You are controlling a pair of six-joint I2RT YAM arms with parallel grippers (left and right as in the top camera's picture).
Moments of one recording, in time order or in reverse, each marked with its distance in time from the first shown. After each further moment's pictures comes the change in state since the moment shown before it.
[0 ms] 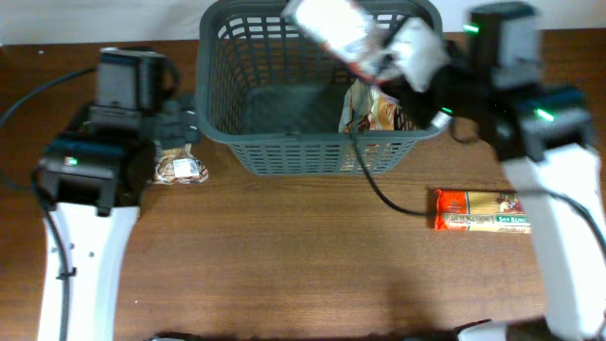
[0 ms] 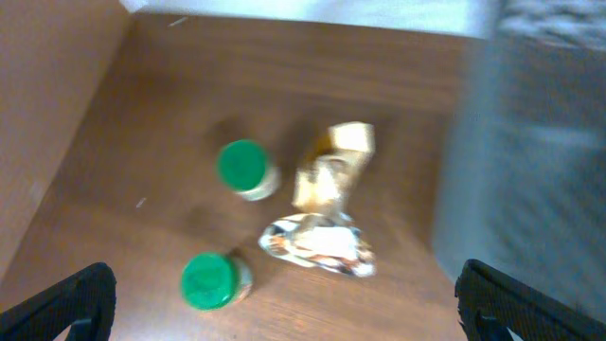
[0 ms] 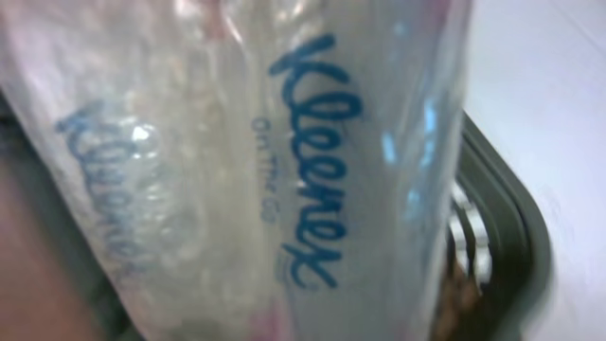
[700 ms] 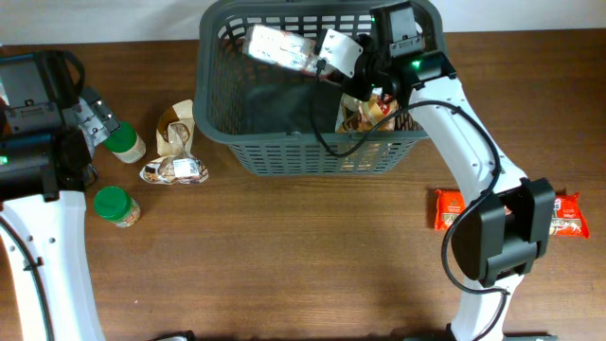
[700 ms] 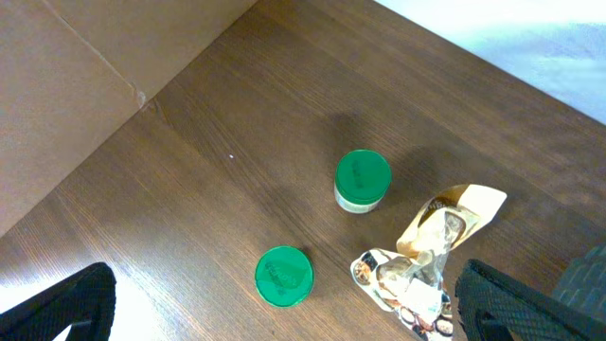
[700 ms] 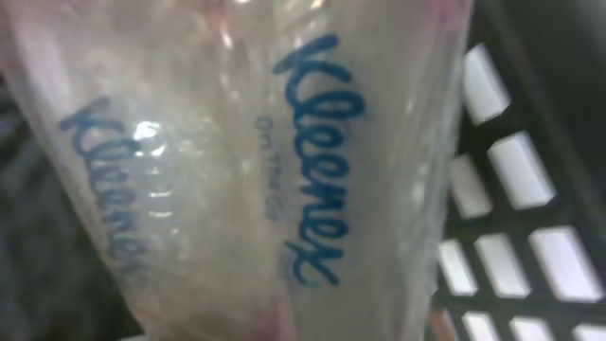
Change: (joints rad) left arm 0.293 0.024 0.000 0.007 -0.029 -0.138; right arm 0.033 0.438 -0.010 0.410 -0.038 -0.216
